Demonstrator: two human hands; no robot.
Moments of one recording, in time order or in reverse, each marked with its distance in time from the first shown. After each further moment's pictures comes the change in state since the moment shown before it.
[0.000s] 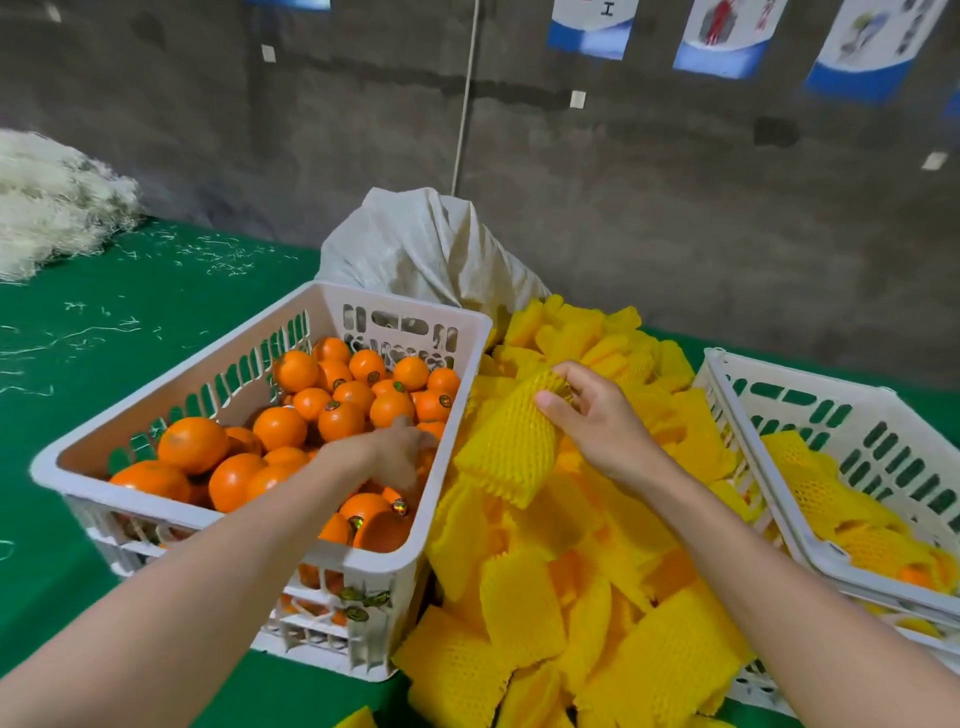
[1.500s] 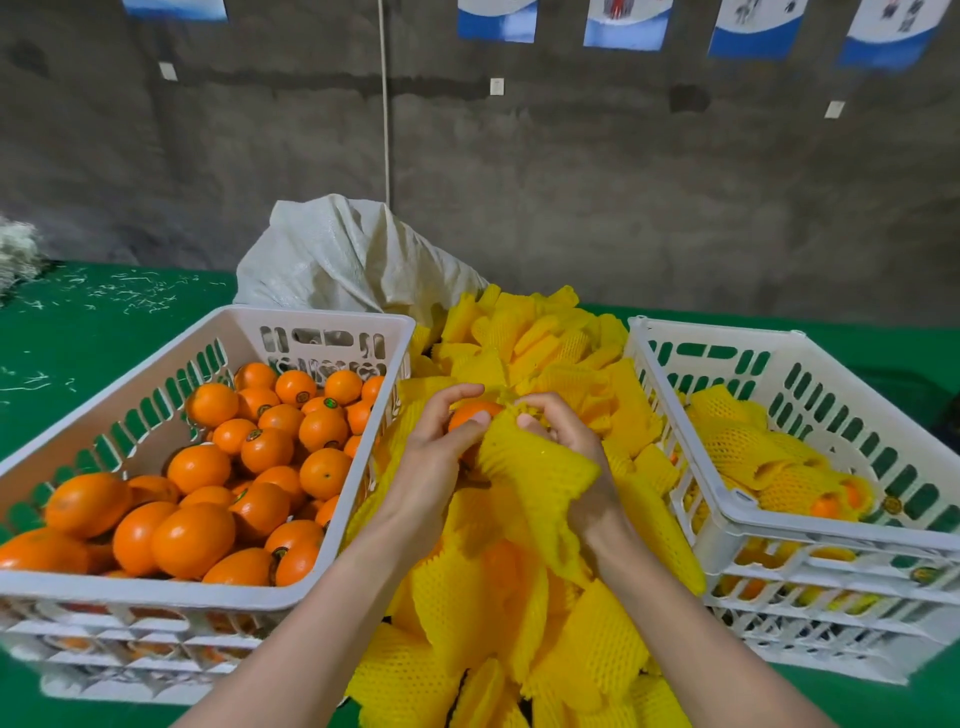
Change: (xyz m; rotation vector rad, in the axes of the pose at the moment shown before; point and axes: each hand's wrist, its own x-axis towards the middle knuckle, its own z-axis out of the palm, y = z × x) left_hand -0.044 0.152 0.023 -1.470 0.426 0.306; right_hand -0.063 0.002 -0.017 0.153 0.301 0.126
